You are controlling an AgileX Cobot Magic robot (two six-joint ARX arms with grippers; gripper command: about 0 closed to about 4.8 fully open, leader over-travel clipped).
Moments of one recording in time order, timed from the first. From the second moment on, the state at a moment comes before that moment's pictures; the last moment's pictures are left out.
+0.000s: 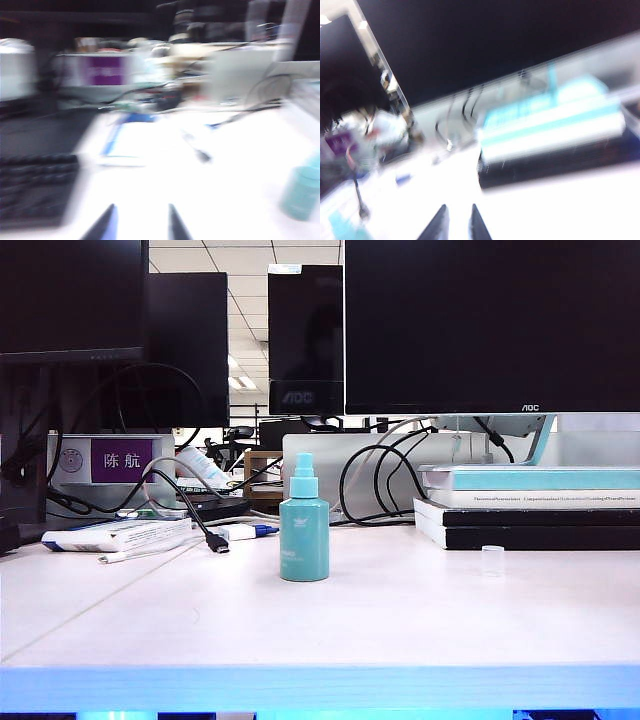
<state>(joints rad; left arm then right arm) -0.59 0.04 0.24 -0.20 -0.47 0.01 0.21 0.00 0.04 0.11 0.07 0.36</state>
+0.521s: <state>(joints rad) -0.59 0.04 0.11 -0.13 -0.50 -0.05 0.21 0.01 0.01 -0.08 0.13 0.34</state>
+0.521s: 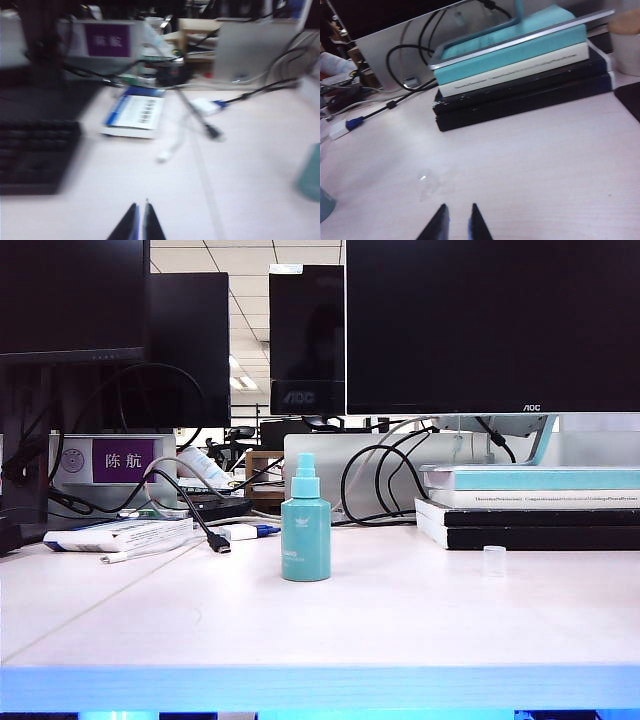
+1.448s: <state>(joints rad) -0.57 0.01 0.01 -0.14 -0.42 -0.08 -0.05 0.00 0.01 -0.12 0.09 0.33</state>
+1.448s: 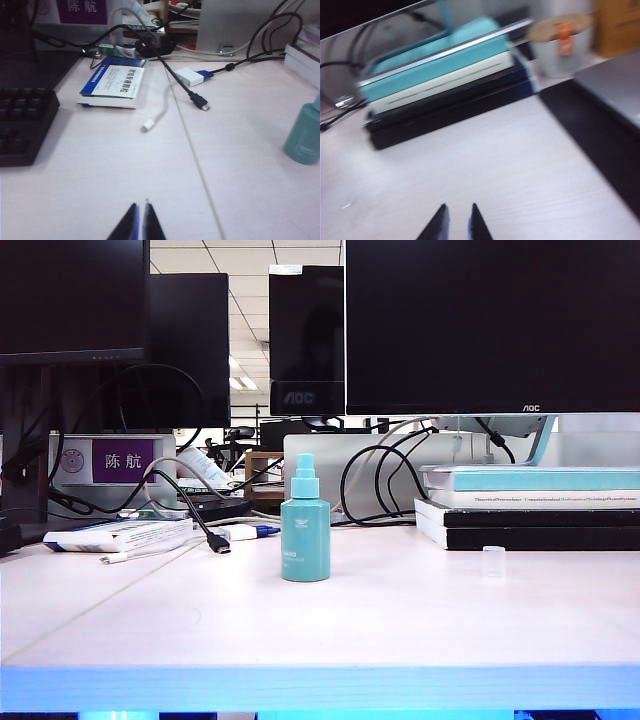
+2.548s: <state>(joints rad) 0.10 0.00 0.01 -0.14 -0.34 -0.08 -0.05 0.00 0.01 -0.14 -0.05 0.33</state>
